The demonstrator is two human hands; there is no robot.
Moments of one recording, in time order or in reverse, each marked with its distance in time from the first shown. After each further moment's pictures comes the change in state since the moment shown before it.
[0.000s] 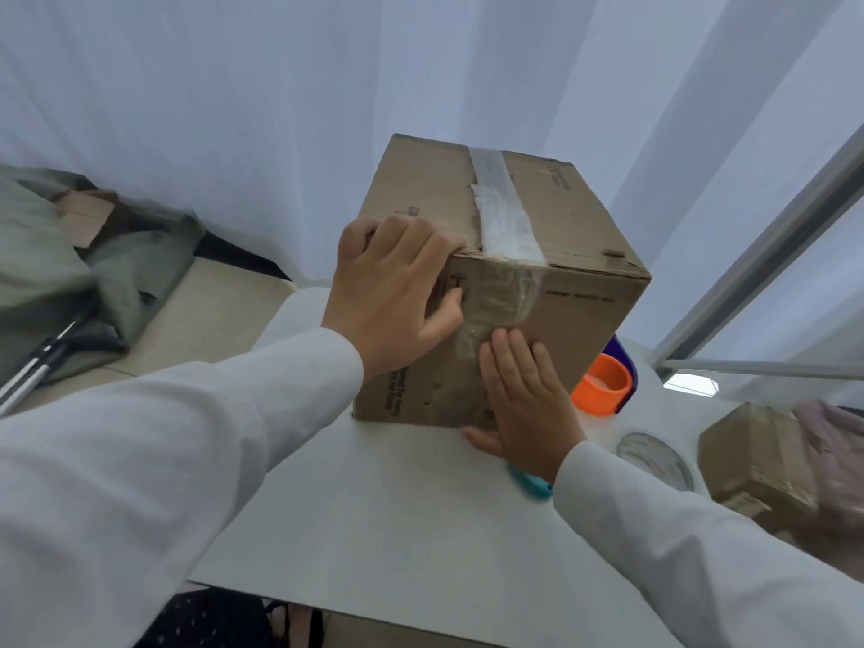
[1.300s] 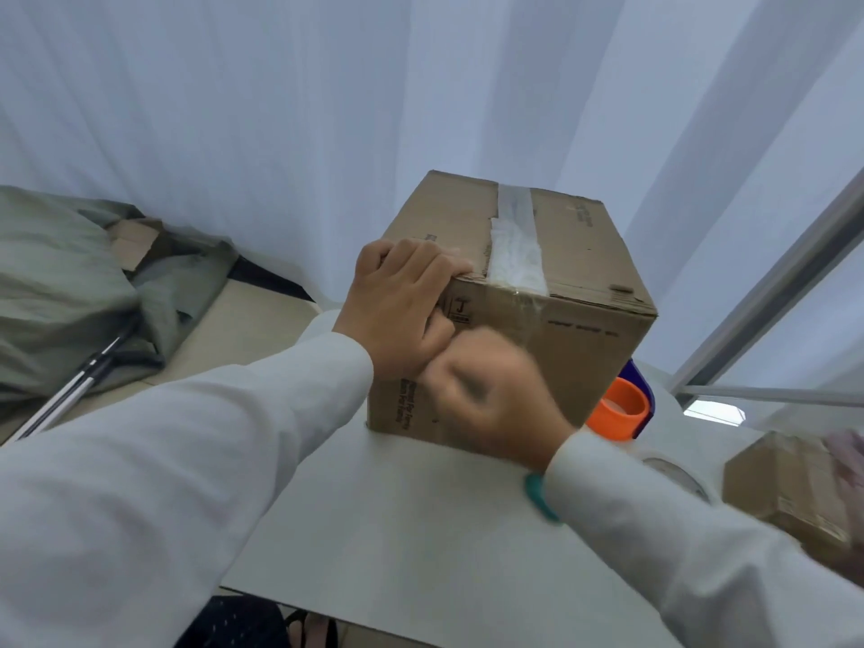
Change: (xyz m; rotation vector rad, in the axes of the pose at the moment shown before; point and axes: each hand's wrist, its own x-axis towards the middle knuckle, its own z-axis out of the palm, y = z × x) left_hand 0.002 -0.014 -0.009 -0.107 -0.046 0.035; right_hand 0.053 -0.016 -0.094 1.164 0.225 -0.034
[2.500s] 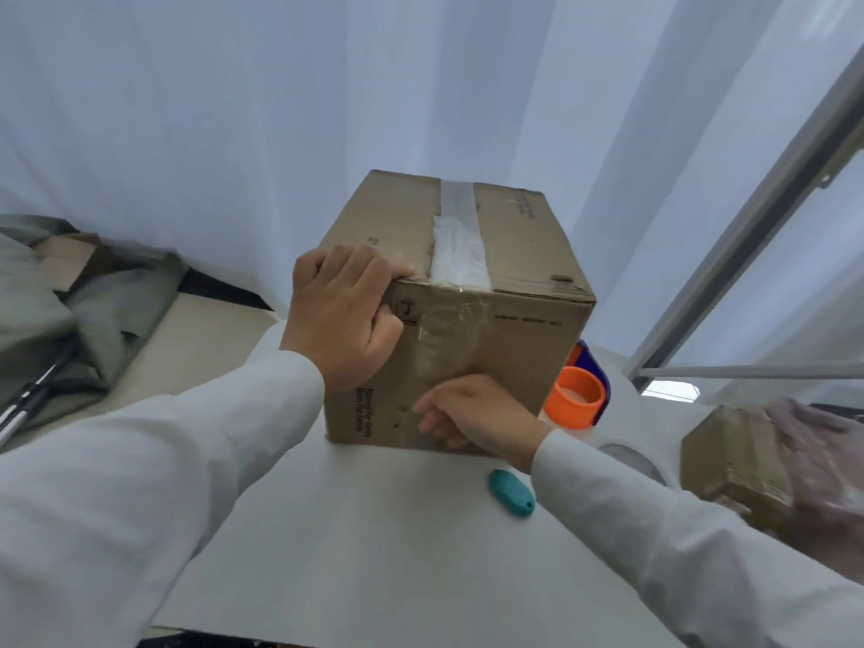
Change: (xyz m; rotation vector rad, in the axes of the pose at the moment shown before) left_hand 0.000 0.005 0.005 -0.048 0.025 -0.091; right_hand -0.013 0.018 -0.010 0.338 -0.356 0.953
